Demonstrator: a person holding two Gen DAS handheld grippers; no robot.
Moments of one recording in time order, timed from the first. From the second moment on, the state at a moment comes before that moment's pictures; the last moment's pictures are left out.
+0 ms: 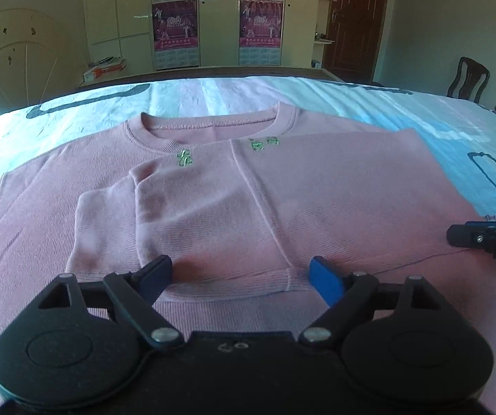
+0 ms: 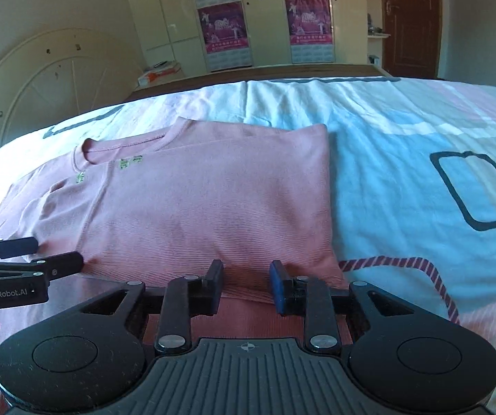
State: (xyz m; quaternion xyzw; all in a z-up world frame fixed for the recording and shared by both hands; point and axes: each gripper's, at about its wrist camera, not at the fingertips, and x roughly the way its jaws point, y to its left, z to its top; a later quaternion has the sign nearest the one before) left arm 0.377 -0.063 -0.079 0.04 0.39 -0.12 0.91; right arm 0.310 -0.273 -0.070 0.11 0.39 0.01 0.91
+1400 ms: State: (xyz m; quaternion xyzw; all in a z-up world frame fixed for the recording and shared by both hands) left arm 0.282 0.445 -0.069 -0.36 0.23 0.25 0.87; right arm 0.378 -0.137 -0.048 0.11 0.39 -0.01 0.91
